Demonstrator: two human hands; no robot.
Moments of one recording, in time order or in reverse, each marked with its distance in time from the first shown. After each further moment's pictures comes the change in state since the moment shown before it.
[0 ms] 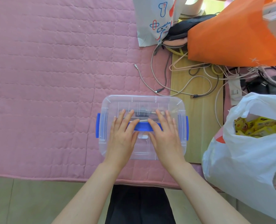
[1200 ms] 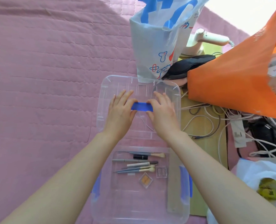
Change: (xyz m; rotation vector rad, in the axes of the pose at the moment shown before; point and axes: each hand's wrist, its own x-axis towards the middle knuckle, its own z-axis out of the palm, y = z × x) left_hand 0.226 -0.040 -0.028 -0.020 0.082 0.047; right_hand 0.228 0.019 -0.040 0.043 -0.037 0.048
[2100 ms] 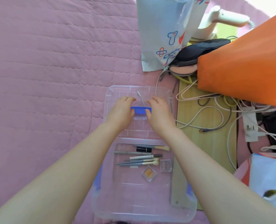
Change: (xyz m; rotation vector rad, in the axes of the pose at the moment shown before) left_hand -0.006 -0.026 0.030 -0.084 -0.367 -0.278; right_hand 0.002 0.007 0.061 0.106 -0.181 0.090
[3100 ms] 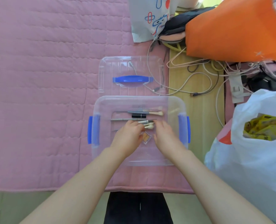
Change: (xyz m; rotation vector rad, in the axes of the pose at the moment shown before) left_hand -0.171 0.013 0.087 0.109 -0.151 0.216; right_hand -0.186 0.040 0.048 -0.015 -0.226 0.095
